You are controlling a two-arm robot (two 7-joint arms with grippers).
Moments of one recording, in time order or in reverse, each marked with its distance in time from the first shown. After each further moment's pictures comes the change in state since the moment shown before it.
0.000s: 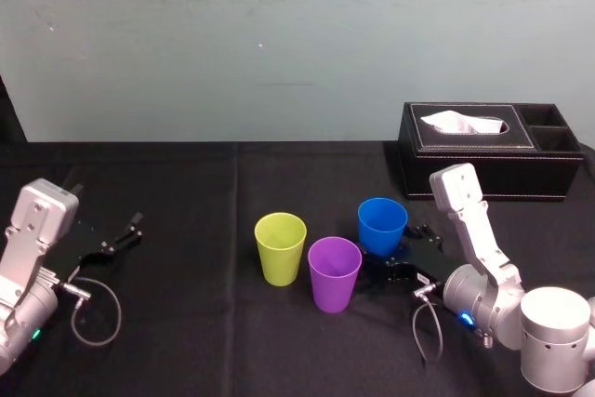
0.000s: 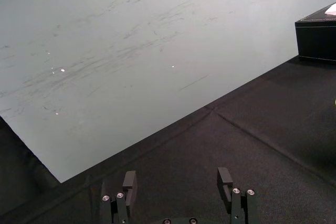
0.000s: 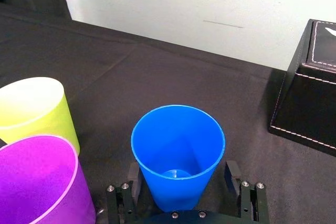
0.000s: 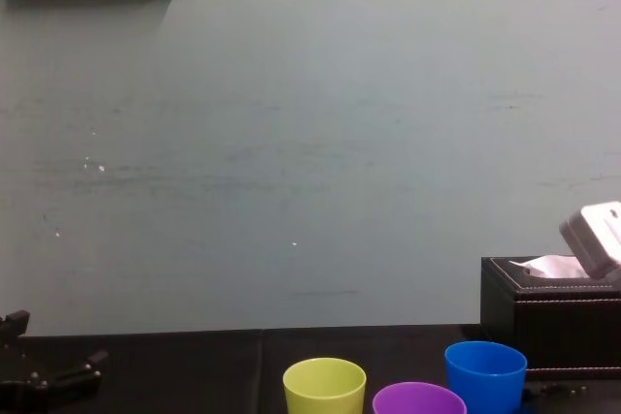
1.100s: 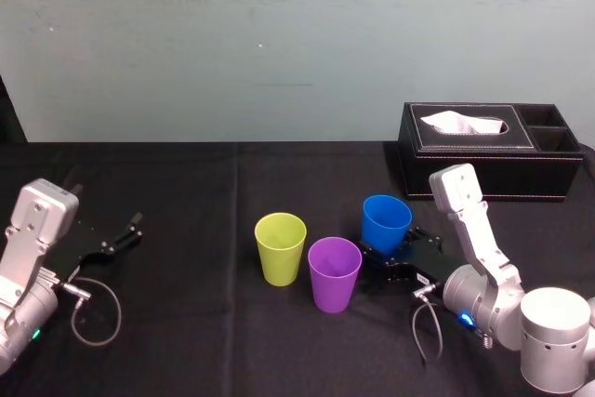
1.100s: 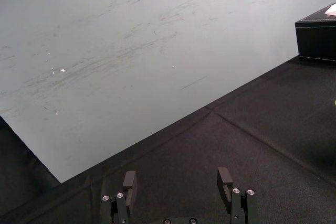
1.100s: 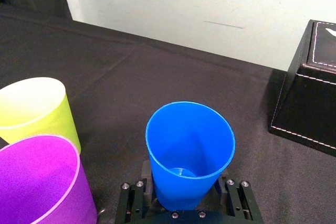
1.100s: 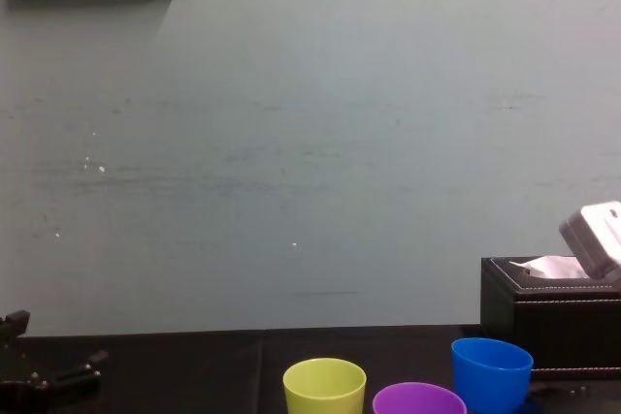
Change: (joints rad) left arm 0.000 0.000 0.000 0.000 0.000 0.000 0.000; right arm -0.002 0.001 -0.002 -0.003 0.001 0.000 -0.001
